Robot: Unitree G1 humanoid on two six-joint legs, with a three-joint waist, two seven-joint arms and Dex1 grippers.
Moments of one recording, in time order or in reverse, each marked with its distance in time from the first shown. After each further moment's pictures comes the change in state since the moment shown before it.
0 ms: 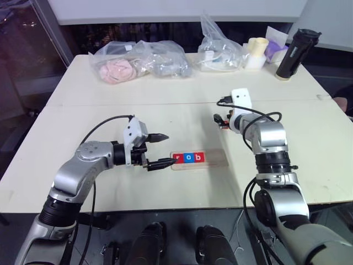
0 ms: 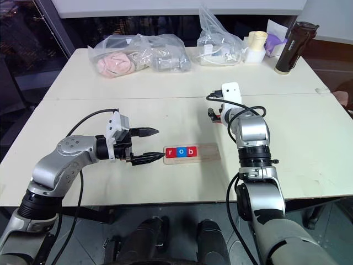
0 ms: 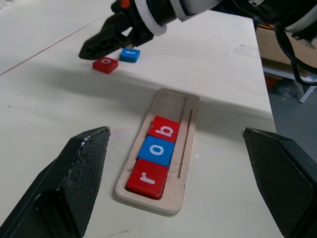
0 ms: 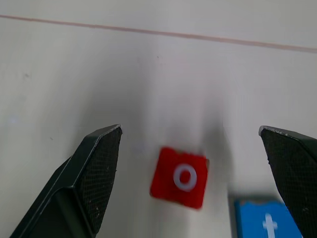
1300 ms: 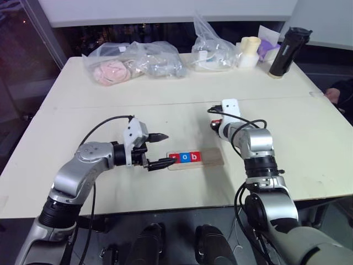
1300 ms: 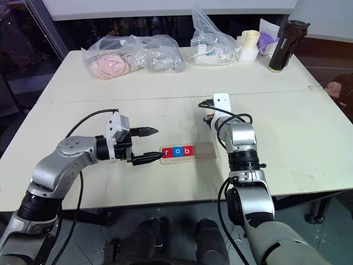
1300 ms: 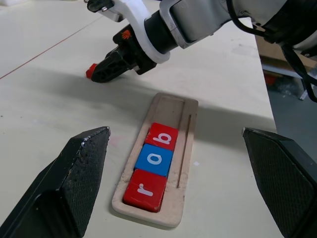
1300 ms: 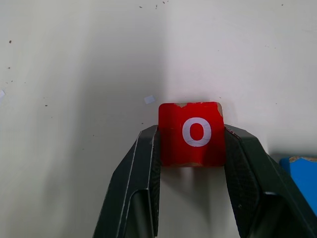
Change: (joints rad) left arm 0.010 -0.003 -0.001 -0.019 0.003 -0.001 0.024; right arm 0.003 0.078 -0.009 0.060 0.057 0.001 -0.110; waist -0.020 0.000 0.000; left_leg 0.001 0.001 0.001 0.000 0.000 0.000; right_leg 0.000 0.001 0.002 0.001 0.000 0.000
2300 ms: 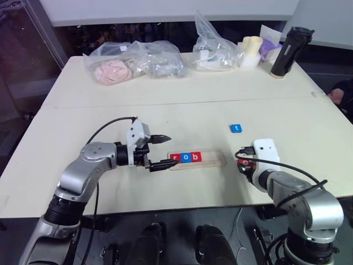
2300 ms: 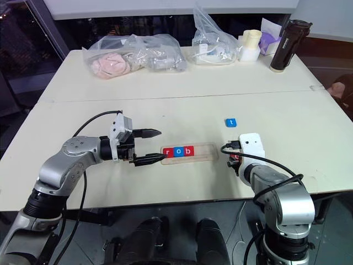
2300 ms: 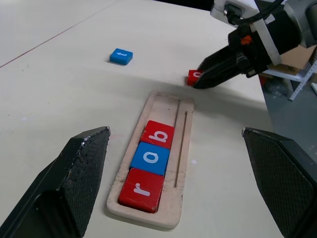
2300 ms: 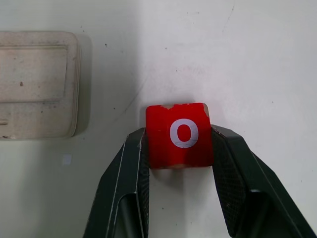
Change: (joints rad) left arm -0.016 -0.026 -0.021 0.065 0.022 -0.040 -0.047; right arm 0.613 -0.122 -0.061 -1.105 0.147 0.630 0.010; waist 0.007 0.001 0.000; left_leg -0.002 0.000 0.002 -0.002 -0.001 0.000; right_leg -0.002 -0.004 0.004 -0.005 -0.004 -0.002
